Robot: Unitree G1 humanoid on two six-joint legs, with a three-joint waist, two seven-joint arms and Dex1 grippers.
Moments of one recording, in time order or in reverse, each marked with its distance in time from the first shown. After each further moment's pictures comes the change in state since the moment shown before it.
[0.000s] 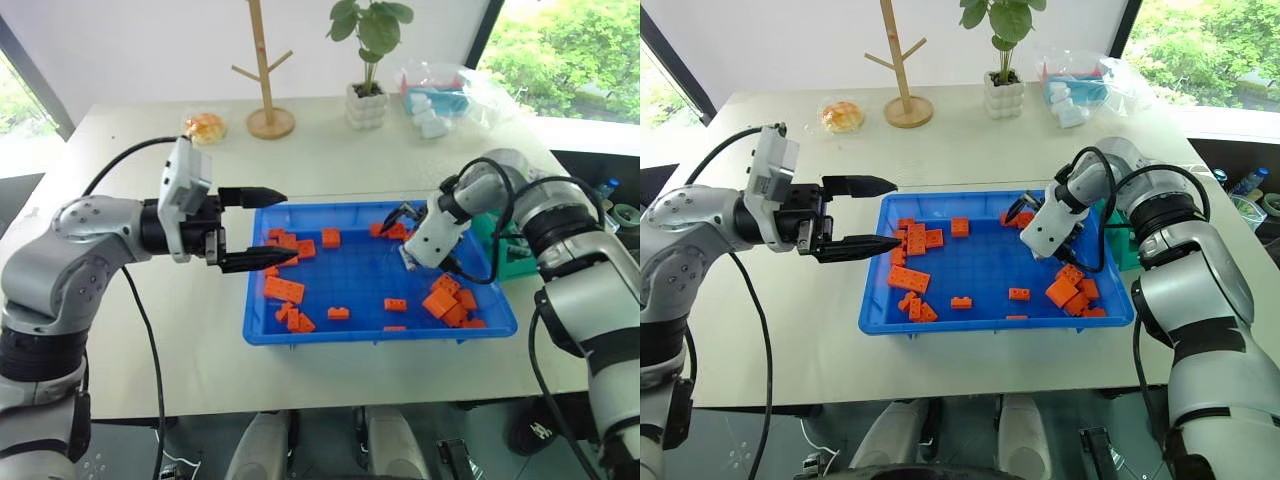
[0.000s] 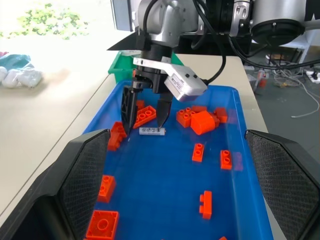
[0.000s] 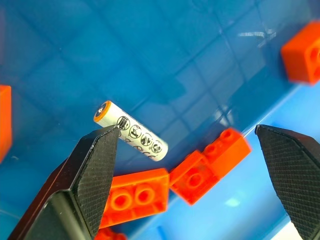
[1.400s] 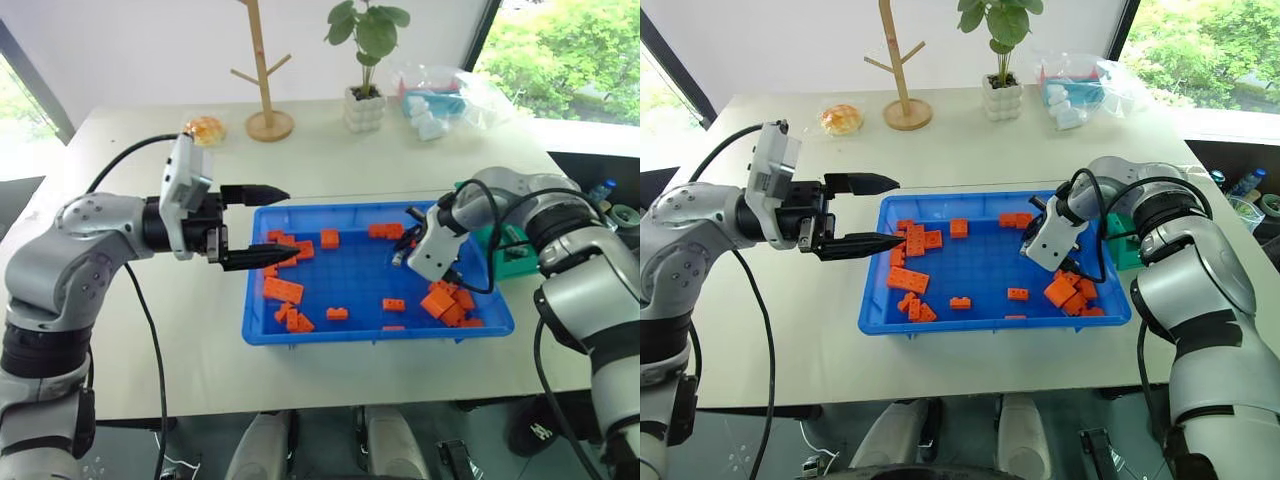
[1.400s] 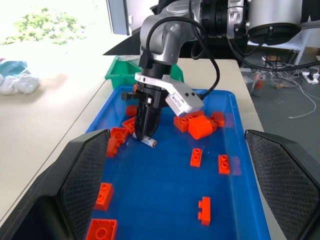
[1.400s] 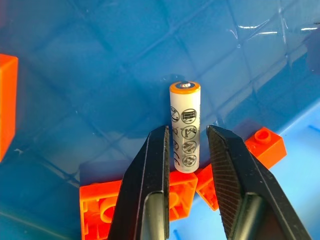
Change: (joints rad) left arm -0.010 -0.017 -0.002 0.007 0.007 0.000 -0.009; right arm -0.034 0.001 0.122 0.133 -0.207 -0.049 -0.294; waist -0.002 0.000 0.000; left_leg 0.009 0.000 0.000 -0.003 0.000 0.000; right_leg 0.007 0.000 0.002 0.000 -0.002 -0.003
